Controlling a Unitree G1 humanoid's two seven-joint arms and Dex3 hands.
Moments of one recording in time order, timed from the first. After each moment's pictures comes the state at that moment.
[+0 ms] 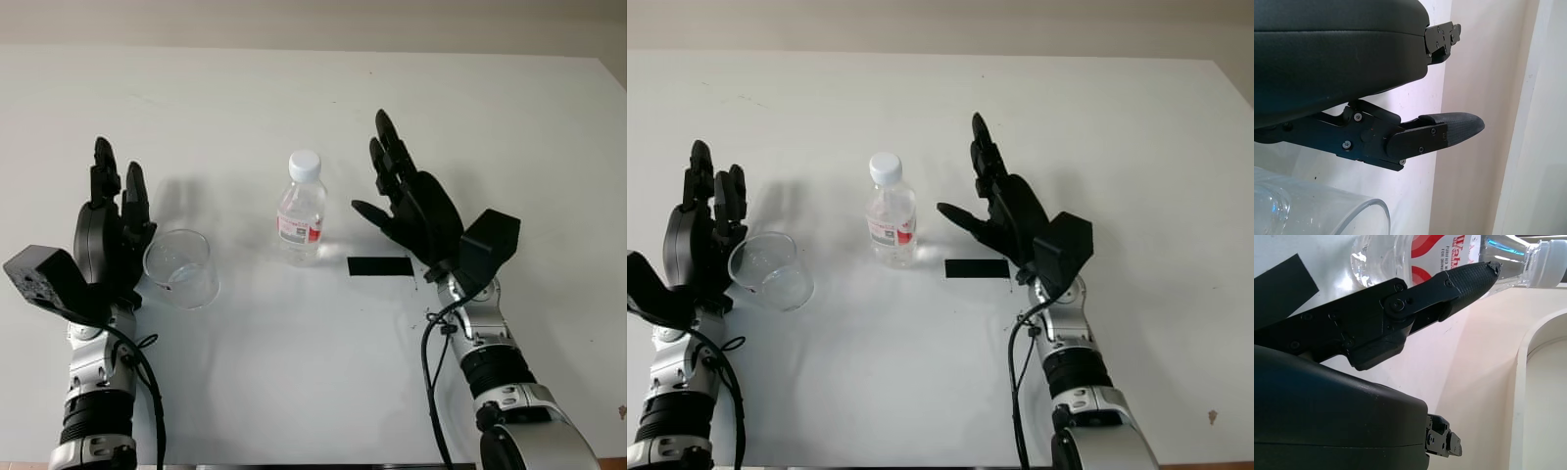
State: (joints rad) left arm -0.37 0.24 0.35 0.45 -0.32 -0.26 -0.24; right arm -0.58 -0.16 -0.06 0.70 0.11 -0.44 0.40
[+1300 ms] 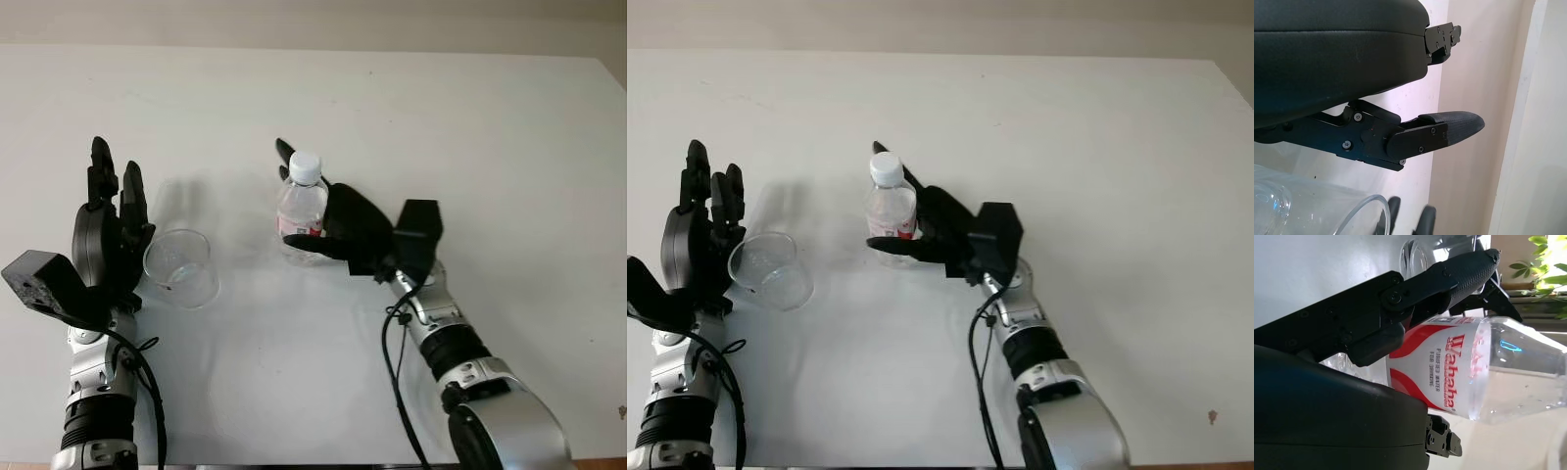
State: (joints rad) left arm -0.36 0.22 0.35 0.42 -0.32 -0.28 -0.22; right arm -0.76 -0.04 0.07 0.94 0.04 -0.40 0.57
